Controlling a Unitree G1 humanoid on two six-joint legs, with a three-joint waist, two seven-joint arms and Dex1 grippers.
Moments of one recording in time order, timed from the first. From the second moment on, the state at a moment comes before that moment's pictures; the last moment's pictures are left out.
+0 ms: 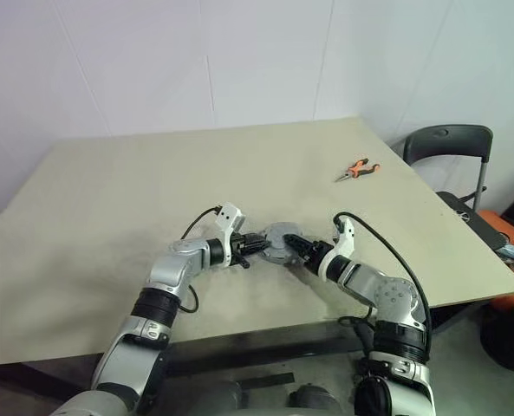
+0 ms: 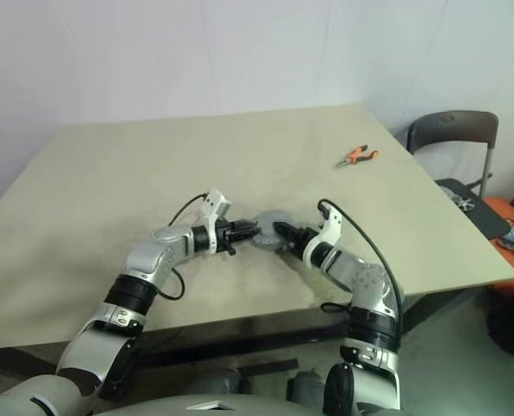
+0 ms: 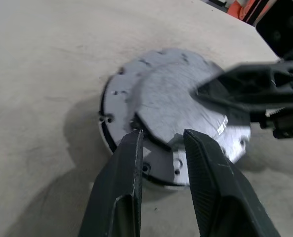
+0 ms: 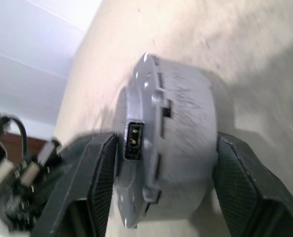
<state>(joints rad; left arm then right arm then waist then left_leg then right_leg) -0.56 0.18 -0.14 0.43 -0.26 0.48 -0.83 -0.37 0.02 -0.44 0.08 0.71 1.08 0.18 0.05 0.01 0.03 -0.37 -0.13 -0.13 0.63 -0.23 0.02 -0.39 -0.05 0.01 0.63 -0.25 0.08</state>
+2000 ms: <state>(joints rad) -0.51 0.27 0.40 0.19 -0.90 0.92 -0.70 -0.54 0.03 -0.52 0.33 1.02 1.06 0.12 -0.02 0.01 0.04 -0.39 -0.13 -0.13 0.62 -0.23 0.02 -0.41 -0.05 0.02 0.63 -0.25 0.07</state>
